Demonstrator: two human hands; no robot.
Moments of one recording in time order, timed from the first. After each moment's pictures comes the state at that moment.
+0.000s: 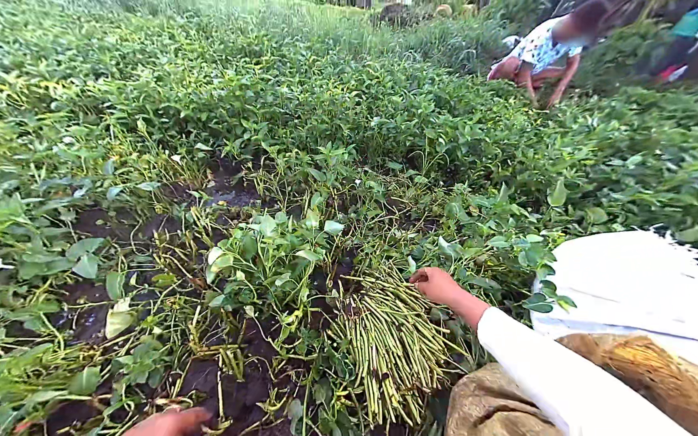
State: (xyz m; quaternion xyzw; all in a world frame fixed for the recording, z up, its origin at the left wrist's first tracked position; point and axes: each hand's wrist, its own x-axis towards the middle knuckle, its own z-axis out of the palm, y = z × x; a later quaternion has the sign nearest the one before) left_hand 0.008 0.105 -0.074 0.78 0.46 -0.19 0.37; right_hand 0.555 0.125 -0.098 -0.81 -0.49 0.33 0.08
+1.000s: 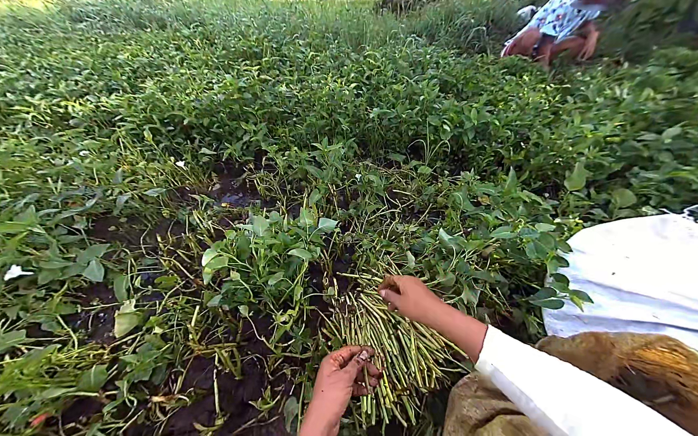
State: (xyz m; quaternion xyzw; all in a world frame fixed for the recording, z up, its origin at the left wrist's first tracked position) left_hand 0.278 0.048 -0.121 0.39 0.49 0.24 0.74; right_hand 0.498 0.098 -0.067 -0.70 -0.54 0.44 0.15
